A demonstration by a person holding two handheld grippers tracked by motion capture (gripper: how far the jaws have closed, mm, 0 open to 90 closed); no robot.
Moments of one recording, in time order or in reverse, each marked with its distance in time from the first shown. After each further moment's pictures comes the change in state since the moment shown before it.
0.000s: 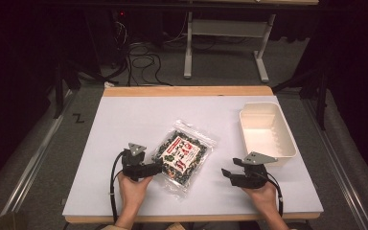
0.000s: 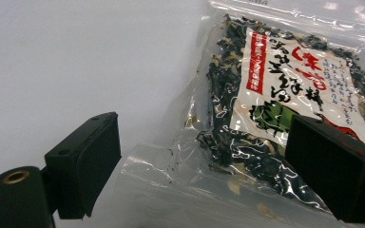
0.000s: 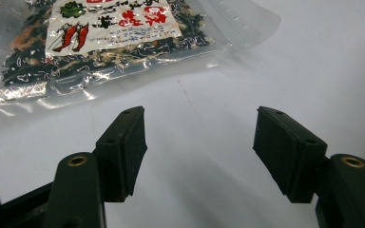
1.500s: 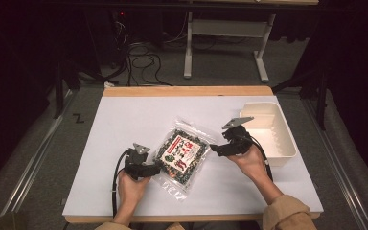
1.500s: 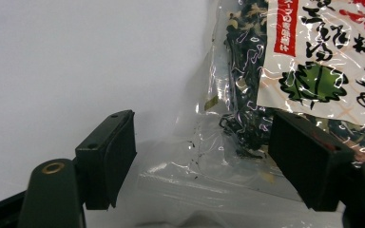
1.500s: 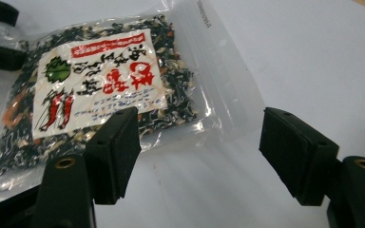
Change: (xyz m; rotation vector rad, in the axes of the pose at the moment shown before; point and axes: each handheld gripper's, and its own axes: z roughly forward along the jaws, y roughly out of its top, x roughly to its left) left arm 0.004 -0.005 0.021 0.106 0.048 0.132; right arm -0.012 0.108 0.034 0.189 -0.007 -0.073
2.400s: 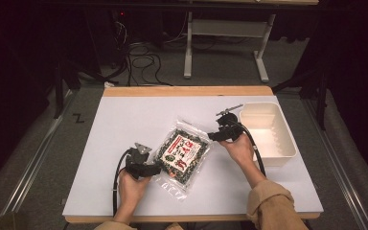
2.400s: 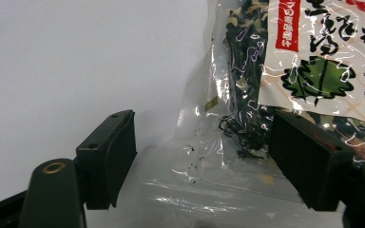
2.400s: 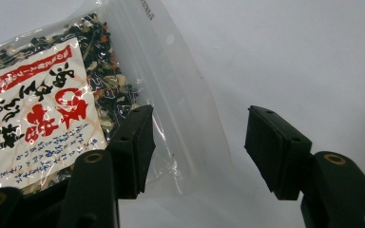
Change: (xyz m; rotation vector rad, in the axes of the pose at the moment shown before) left arm 0.001 0.001 0.005 0.008 -0.006 0.019; right arm -0.031 0.023 0.053 0.124 -0.061 0.187
